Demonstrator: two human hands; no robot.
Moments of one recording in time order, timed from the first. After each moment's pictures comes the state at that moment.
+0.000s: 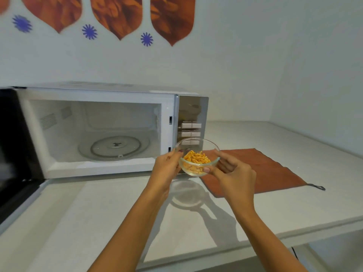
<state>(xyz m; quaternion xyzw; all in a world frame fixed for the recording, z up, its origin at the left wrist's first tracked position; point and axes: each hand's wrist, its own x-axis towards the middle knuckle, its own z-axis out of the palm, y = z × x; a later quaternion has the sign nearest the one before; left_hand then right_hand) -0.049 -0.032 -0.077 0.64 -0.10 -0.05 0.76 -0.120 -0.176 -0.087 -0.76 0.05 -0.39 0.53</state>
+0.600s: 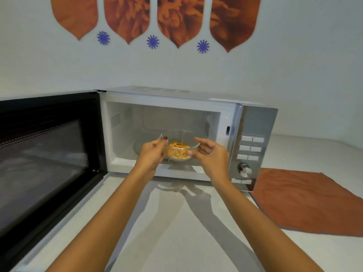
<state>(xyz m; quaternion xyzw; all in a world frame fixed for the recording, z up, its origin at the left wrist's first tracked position) 0.026 0.110 -0.061 0.66 0.01 0.09 0.75 0.017 -0.052 -0.067 -0.73 -0.07 -0.21 0.65</state>
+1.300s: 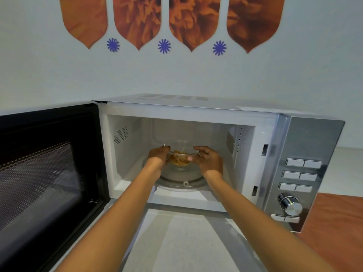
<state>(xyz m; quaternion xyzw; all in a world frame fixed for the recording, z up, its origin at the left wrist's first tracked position) 0.188 0.148 -0.077 0.64 0.16 0.08 0.75 0.179 -0.003 -0.097 -0.74 -0.04 -0.17 0.65</state>
